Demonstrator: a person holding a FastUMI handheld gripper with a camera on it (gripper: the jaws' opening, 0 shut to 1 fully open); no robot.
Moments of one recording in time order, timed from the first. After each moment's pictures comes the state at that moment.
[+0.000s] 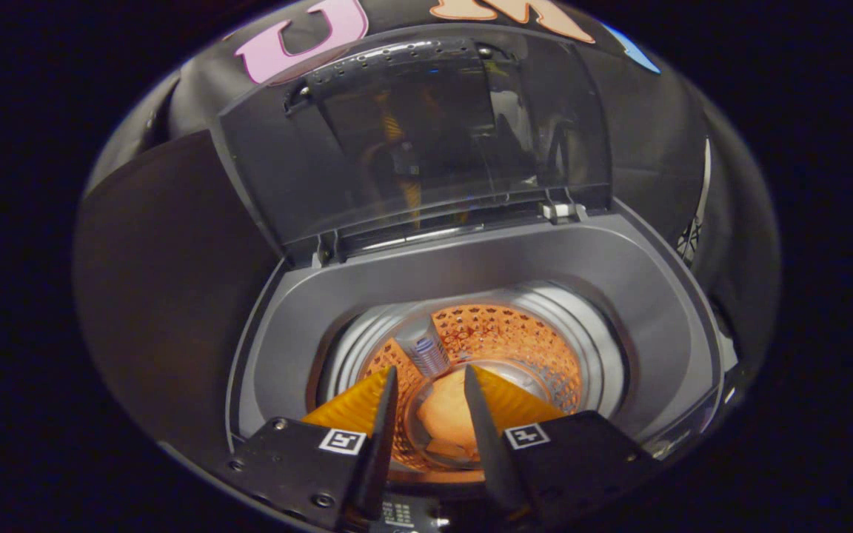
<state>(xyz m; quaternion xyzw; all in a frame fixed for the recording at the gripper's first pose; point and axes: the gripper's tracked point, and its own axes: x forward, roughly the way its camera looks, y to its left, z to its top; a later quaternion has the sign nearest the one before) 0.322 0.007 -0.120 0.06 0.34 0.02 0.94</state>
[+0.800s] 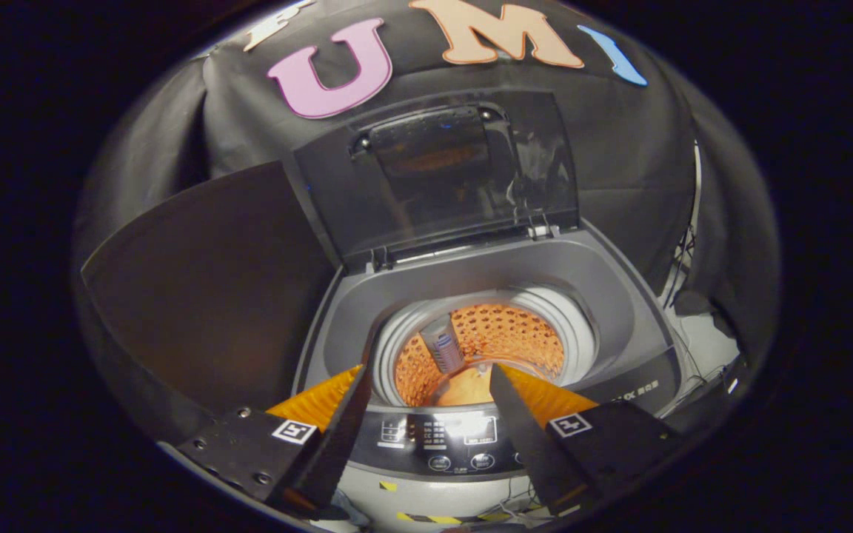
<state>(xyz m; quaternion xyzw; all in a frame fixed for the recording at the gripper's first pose) 0.253 0.015 -0.046 0.05 0.26 0.03 0.96</state>
